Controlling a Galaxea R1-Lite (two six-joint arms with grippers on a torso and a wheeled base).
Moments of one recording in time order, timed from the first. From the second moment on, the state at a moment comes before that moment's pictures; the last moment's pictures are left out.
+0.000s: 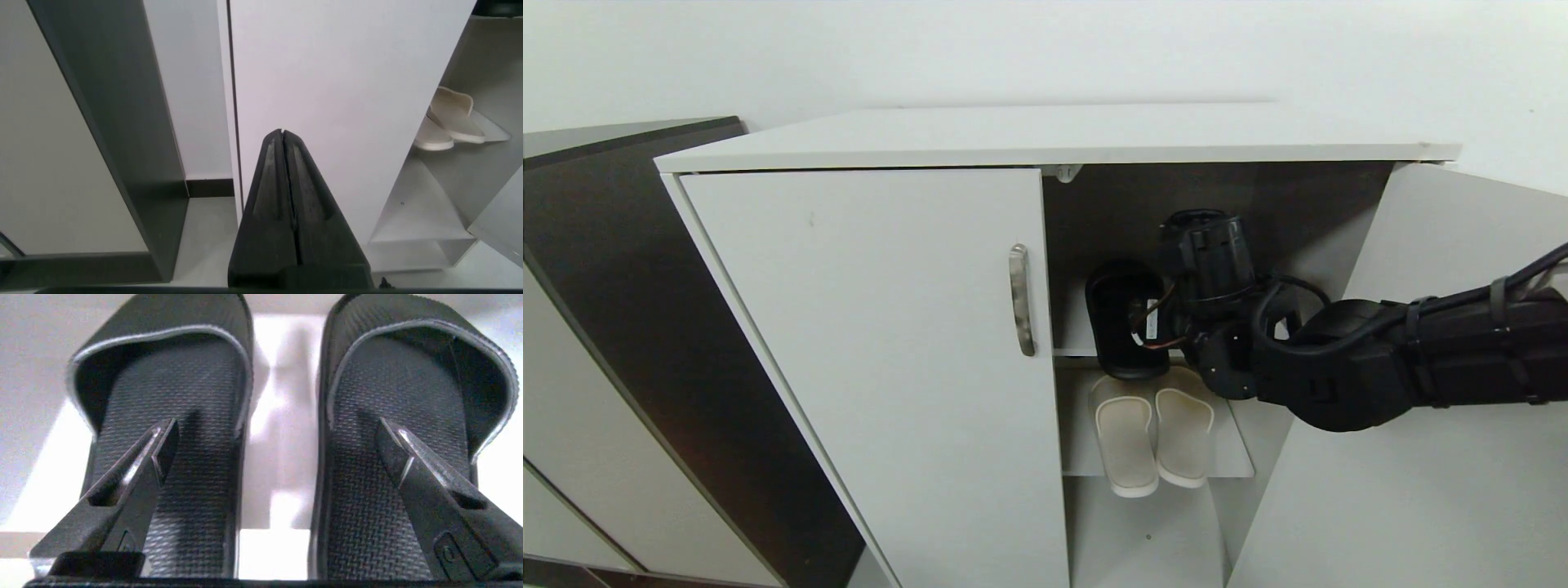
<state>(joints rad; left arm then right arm) 0.00 0.00 0.00 -0.01 -0.04 0.00 0.75 1.98 -1.39 -0.26 -0.74 0.25</state>
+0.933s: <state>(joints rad) 0.00 0.00 0.00 -0.01 -0.04 0.00 0.83 1.84 -1.22 -0.25 -0.77 0.22</state>
